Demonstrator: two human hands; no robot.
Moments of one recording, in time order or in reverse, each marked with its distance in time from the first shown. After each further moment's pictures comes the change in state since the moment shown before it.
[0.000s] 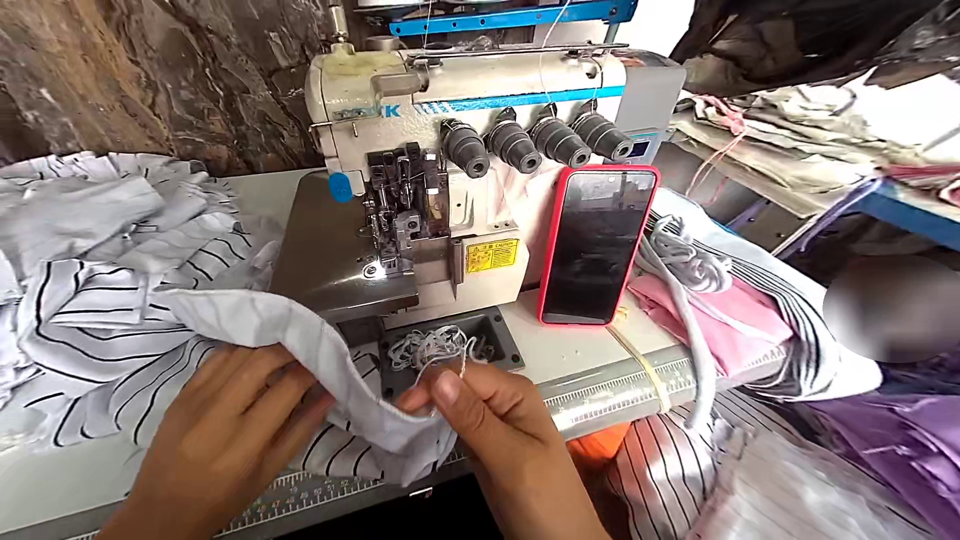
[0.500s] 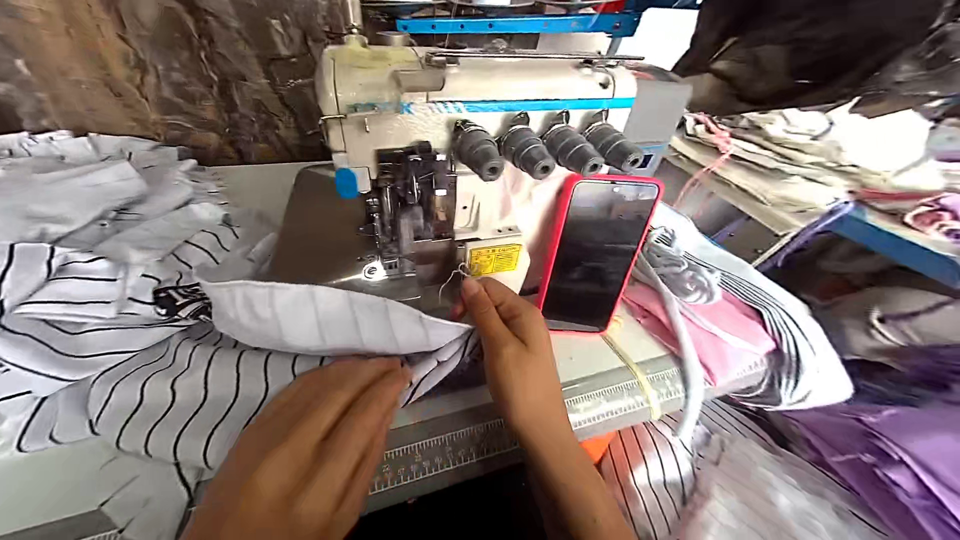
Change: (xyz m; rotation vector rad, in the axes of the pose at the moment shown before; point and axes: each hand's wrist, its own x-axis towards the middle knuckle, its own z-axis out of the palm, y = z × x) left_hand 0.027 0.061 0.000 -0.239 -0.138 -0.145; right_hand 0.044 0.010 -0.031 -0.672 0.346 0.090
